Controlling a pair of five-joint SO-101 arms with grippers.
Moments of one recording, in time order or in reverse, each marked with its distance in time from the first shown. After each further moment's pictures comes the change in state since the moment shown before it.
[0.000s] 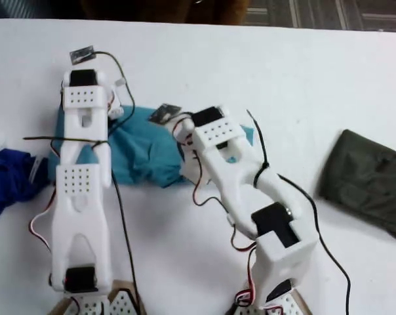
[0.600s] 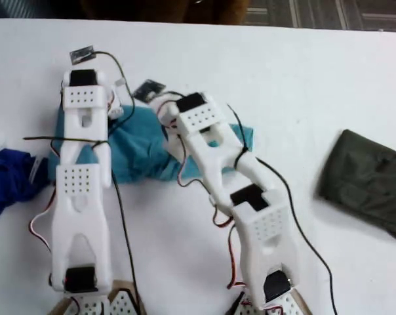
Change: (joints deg) left arm 0.0 0.0 0.0 0.0 0.0; right arm -2.0 19.1 -28.2 -1.1 -0.5
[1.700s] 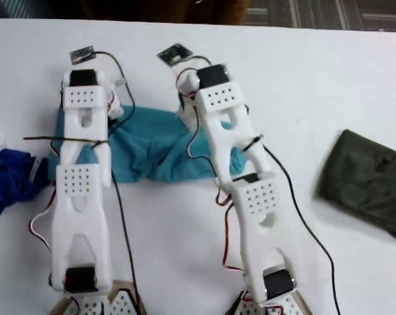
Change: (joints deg) left arm 0.0 0.0 0.0 0.1 0.0; right arm 8.4 17.1 -41.1 20.0 -6.6
